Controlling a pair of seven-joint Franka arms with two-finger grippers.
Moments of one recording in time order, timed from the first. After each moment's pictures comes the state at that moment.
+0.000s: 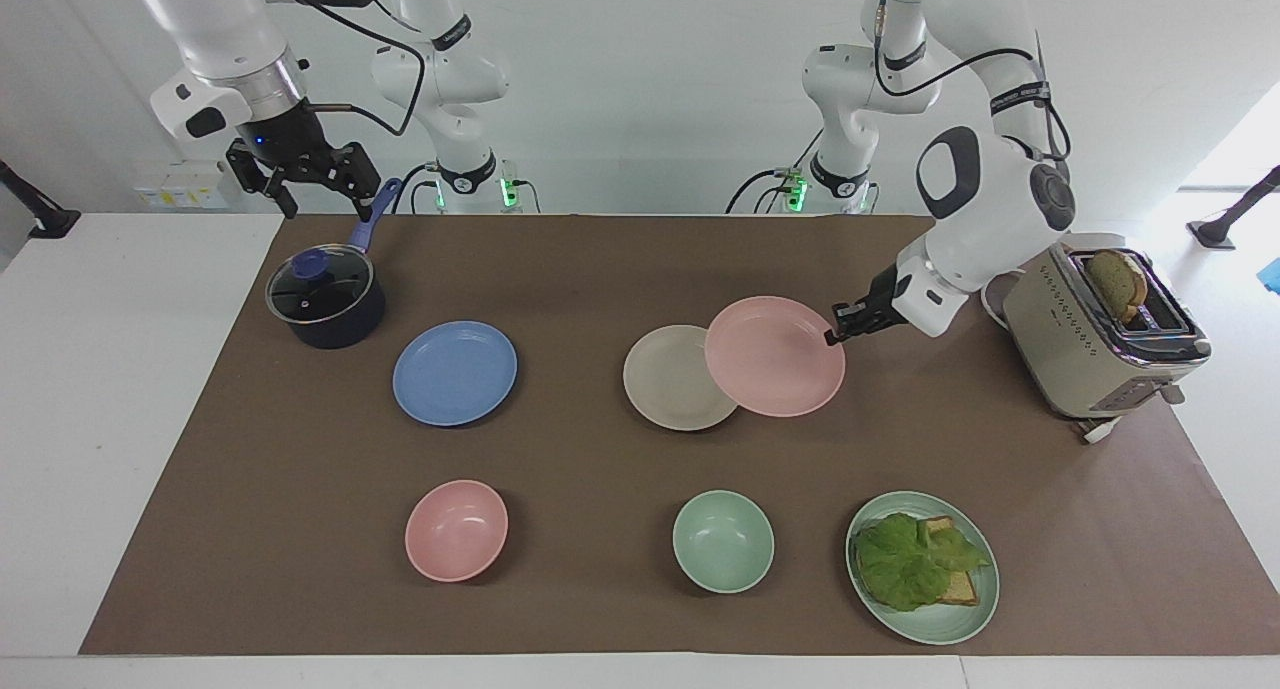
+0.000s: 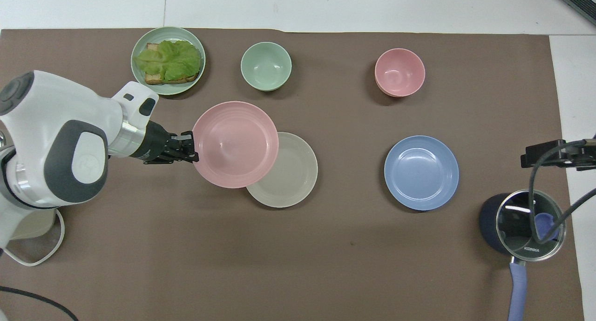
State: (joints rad) left arm -0.38 0.12 0.12 -1.94 -0.48 1.99 -0.25; right arm 0.02 -0.11 -0.06 -1.68 -0.01 1.54 0.04
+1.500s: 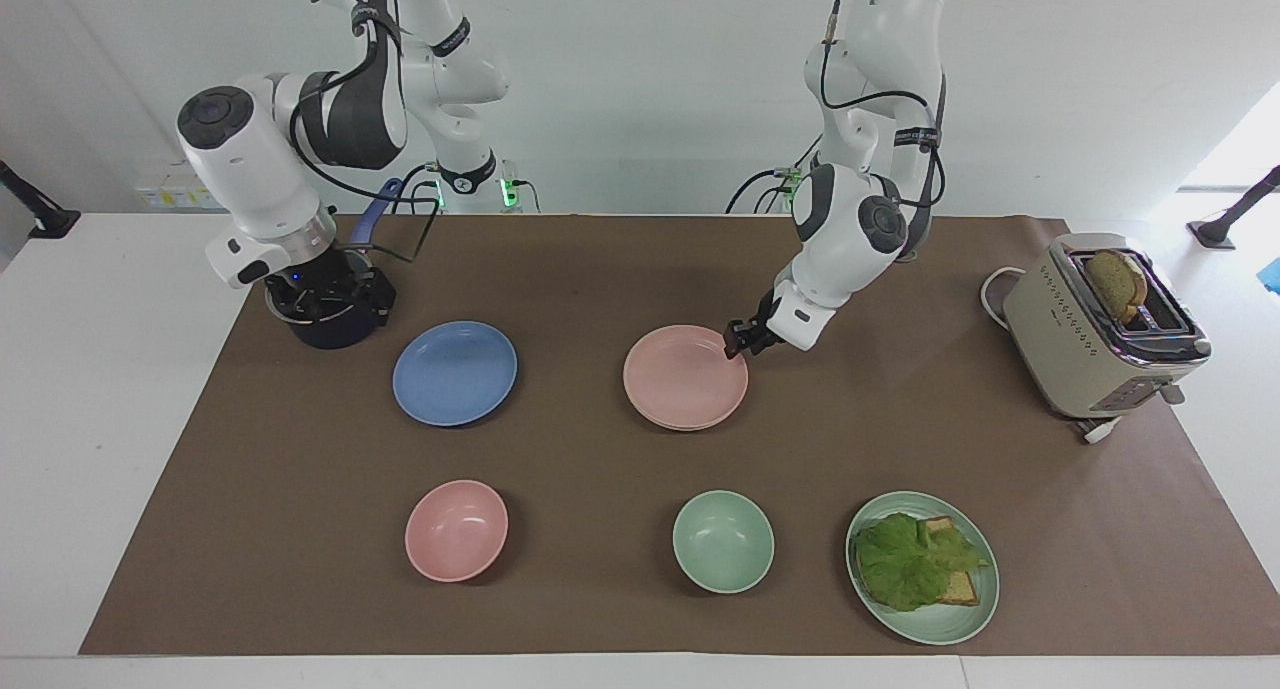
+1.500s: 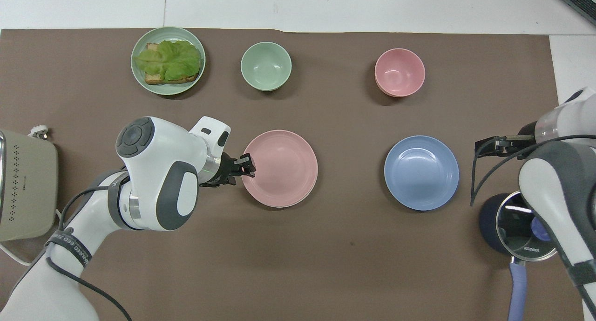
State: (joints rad) left arm -0.57 0.19 0.13 -2.07 -0.49 2.24 -0.39; right arm -0.01 0.03 -0.06 -1.97 -0.01 1.97 -0.01
